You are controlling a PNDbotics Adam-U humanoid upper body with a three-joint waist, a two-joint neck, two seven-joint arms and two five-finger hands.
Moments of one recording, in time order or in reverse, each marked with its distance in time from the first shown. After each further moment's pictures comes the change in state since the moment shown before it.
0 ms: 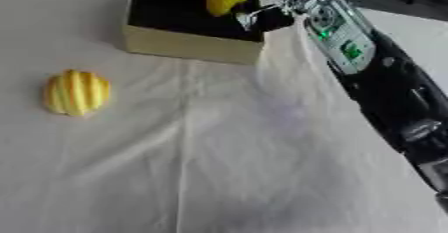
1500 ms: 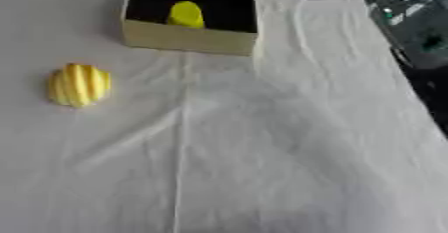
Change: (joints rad) left arm -0.074 0.194 -0.019 0.000 -0.218 0.117 0.008; right arm 0.351 -0.170 -0.179 -0.595 -0.350 0.085 -0.211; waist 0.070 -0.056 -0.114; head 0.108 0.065
